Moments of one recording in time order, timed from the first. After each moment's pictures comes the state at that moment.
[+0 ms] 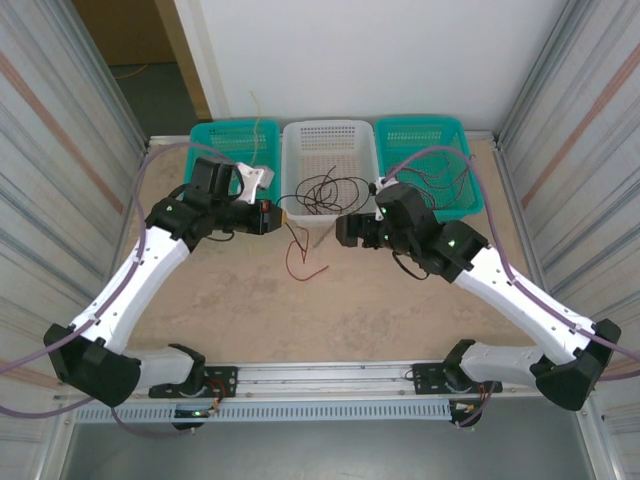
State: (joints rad) left arm -0.43 1.26 1.29 -0.78 0.52 -0.29; right arm 0.82 1.16 1.23 -0.73 0.15 0.57
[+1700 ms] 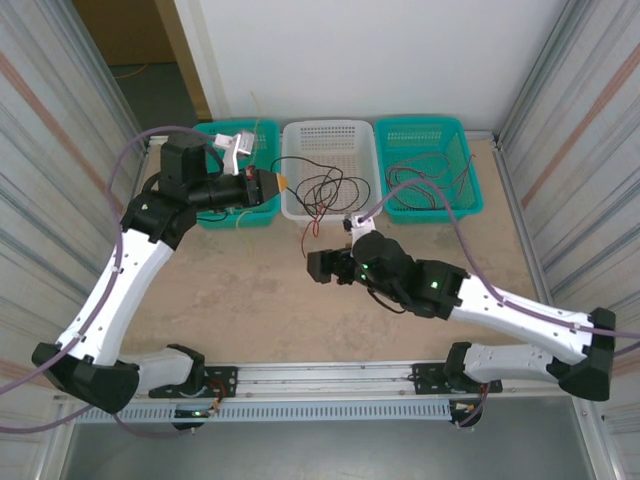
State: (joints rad) left arm -0.39 1.22 1.43 -0.63 0.65 -0.58; right arm 1.12 1.11 1.03 -0.45 0.34 0.69
